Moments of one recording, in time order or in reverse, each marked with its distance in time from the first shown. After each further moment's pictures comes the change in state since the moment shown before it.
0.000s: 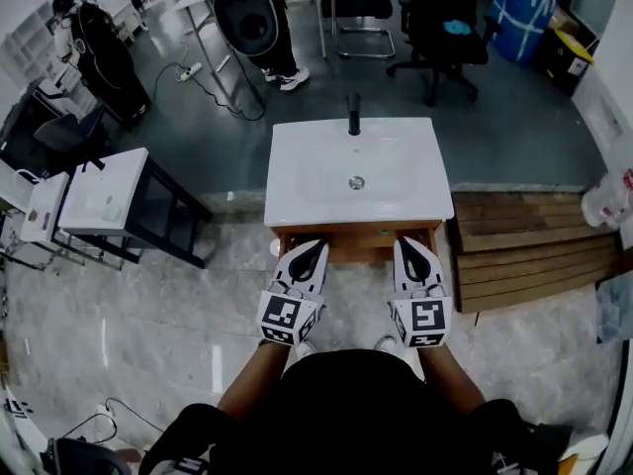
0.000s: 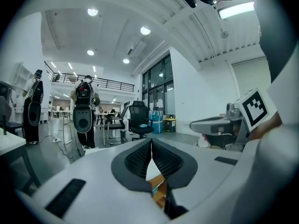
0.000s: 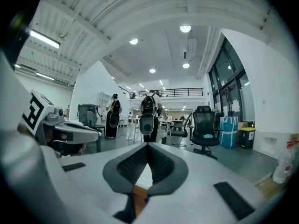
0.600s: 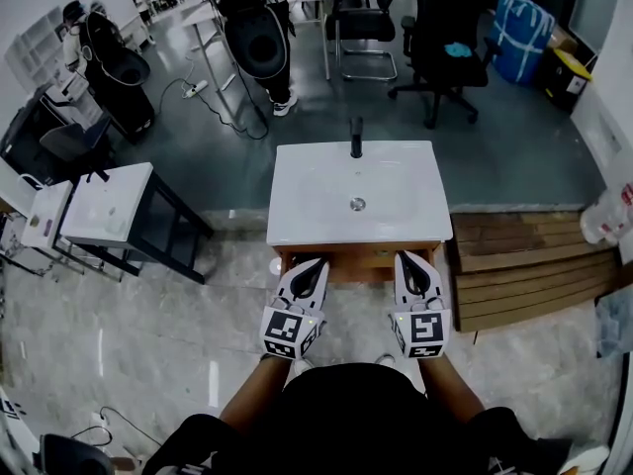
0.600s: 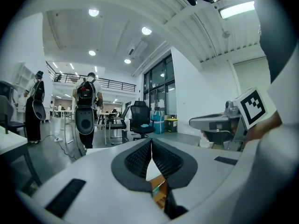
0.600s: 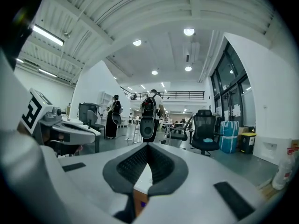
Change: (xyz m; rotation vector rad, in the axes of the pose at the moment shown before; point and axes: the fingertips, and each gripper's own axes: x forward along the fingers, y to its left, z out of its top) left arm -0.001 0.002 0.000 0.000 -0.006 0.017; right arm 0.004 -0.006 0.011 -0.044 -0.032 -0.005
